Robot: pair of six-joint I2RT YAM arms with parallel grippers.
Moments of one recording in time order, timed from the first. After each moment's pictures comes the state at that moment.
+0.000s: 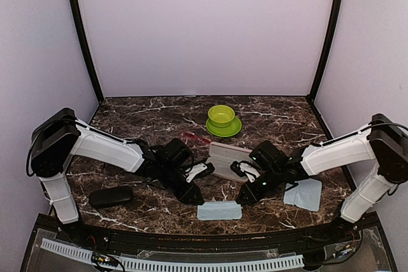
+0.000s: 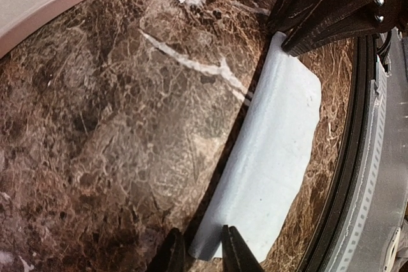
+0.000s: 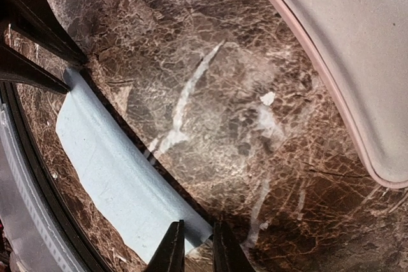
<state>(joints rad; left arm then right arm) -0.97 1.82 0.96 -0.20 0.47 -0.16 0.91 1.55 0.68 -0.22 -0.36 0.35</state>
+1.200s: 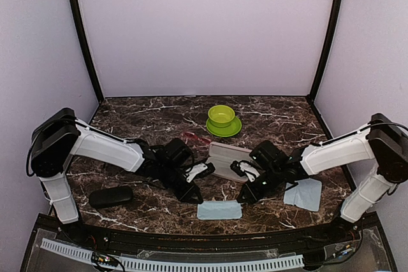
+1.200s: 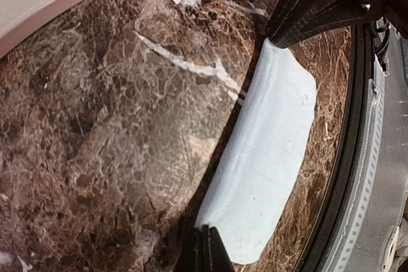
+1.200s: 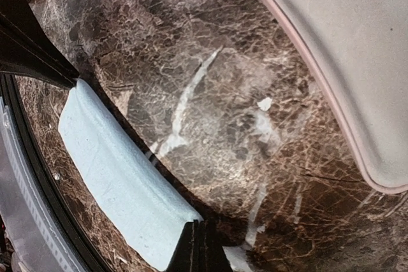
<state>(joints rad) -0.97 1.82 0.97 -0.21 0.48 -0.16 0.90 1.56 0.68 -0.21 -0.38 0.34</state>
